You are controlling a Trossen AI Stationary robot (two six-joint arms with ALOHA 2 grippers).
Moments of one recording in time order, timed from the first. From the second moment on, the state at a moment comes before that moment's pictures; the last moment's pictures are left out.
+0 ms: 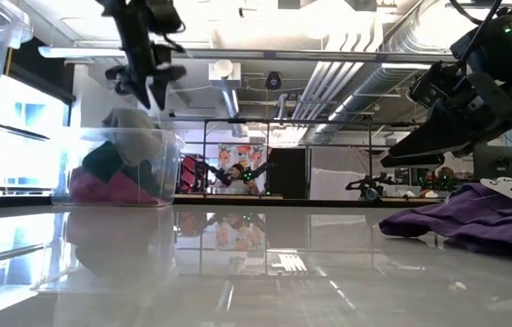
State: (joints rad) left arm 0.78 1.41 1.34 -0.86 -0.42 -0.29; right arm 0.01 1.09 0.09 0.61 0.03 0.26
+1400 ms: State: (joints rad) left arm 0.34 1.32 1.20 -0.48 -0.40 -0.22; right arm 0.23 1.09 0.10 0.59 -0.12 0.07
